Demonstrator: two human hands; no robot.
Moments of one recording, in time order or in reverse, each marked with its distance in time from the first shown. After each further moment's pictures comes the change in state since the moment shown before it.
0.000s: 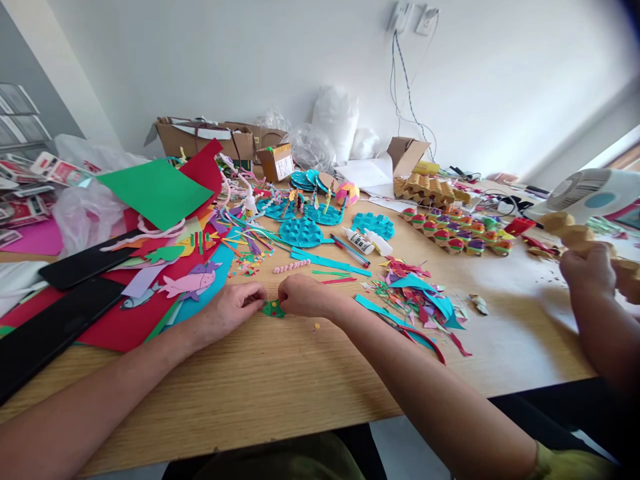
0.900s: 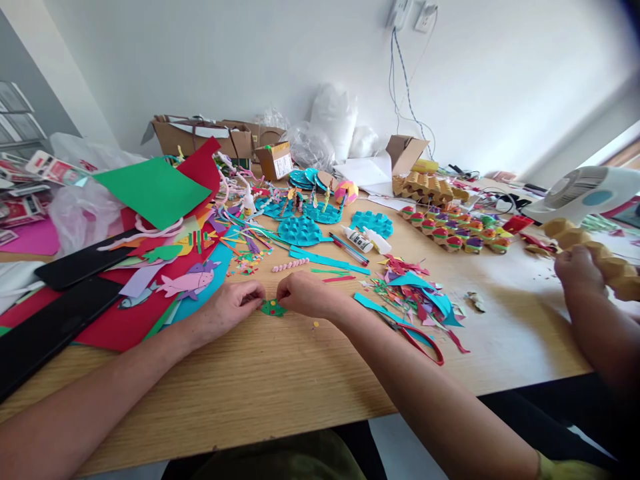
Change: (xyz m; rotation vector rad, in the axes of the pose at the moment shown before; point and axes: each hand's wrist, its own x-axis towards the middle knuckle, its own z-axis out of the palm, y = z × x) left_hand -0.001 0.000 -0.001 0.038 -0.003 0.026; right_hand -0.001 0.009 0.008 0.091 0.118 -0.038
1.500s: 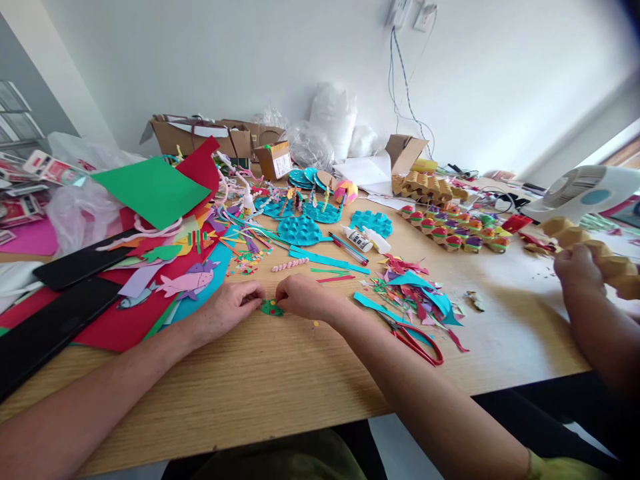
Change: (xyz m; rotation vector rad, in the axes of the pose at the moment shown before) left_hand 0.000 -0.001 -0.001 0.024 -0.003 0.048; right_hand 0.002 -0.001 0.005 0.013 -0.006 0.005
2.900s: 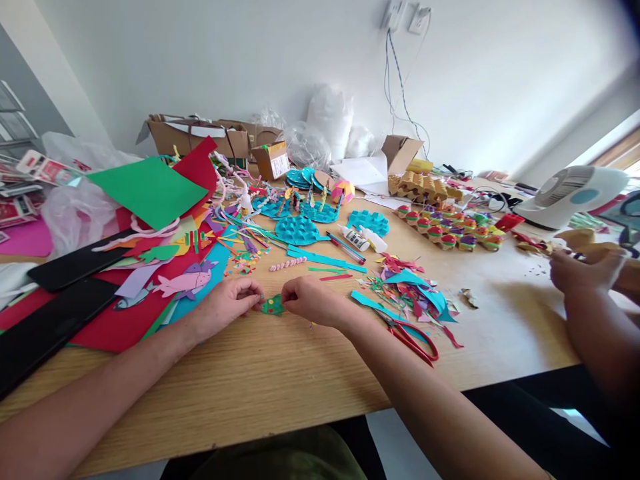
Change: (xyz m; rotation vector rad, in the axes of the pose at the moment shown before) left_hand 0.002 0.000 0.004 -0.402 0.005 -0.237; right_hand -0.018 0.007 0.002 0.155 0.062 0.030
